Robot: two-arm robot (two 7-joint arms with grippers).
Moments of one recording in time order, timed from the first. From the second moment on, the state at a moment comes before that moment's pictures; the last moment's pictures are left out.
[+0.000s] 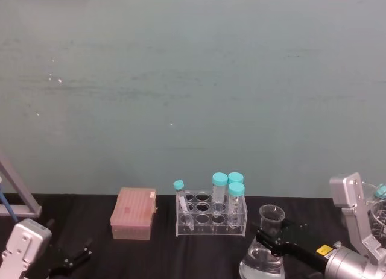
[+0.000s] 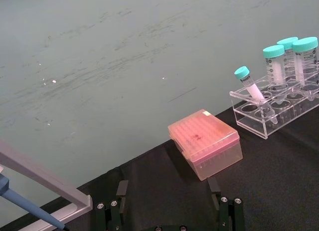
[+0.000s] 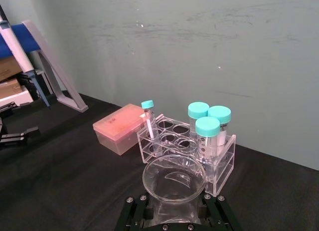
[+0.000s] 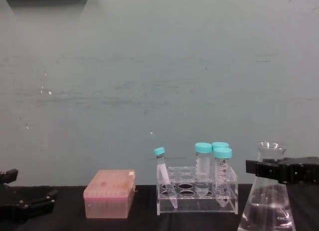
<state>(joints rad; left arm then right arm) -0.20 0.60 0.45 -1.41 -0.25 -0.12 0.03 0.32 0.46 -0.35 -1.41 0.52 0.18 0.41</state>
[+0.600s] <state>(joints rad) -0.20 0.60 0.45 -1.41 -0.25 -0.12 0.03 0.34 0.46 -0.36 -1.39 0.52 0.18 0.42</state>
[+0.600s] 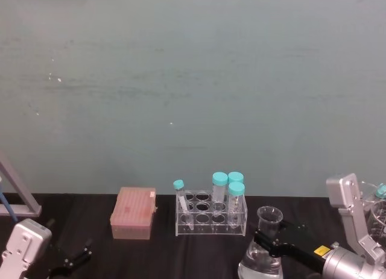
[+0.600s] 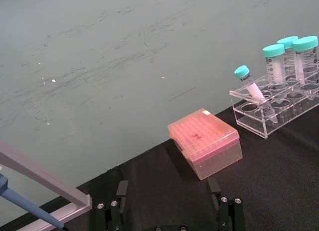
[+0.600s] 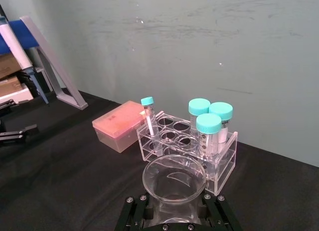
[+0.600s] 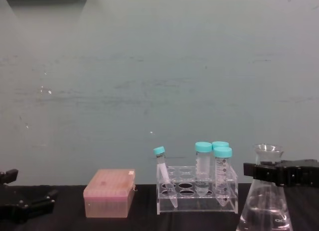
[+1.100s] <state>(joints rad) -0.20 0.60 0.45 -1.41 -0.25 -0.12 0.03 0.35 0.45 -0.37 -1.37 0.52 0.18 0.42</state>
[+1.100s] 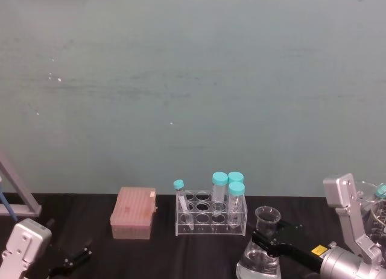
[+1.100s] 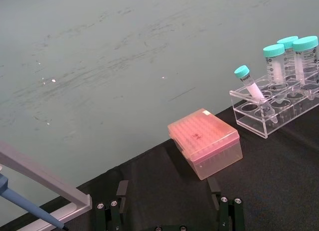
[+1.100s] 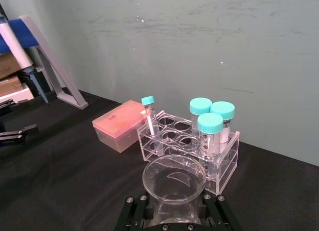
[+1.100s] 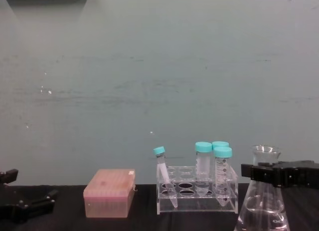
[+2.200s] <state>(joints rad) -0.20 0.60 0.45 -1.41 -0.25 -0.12 0.03 0.36 0.43 -0.37 -1.34 0.51 0.17 0.42</state>
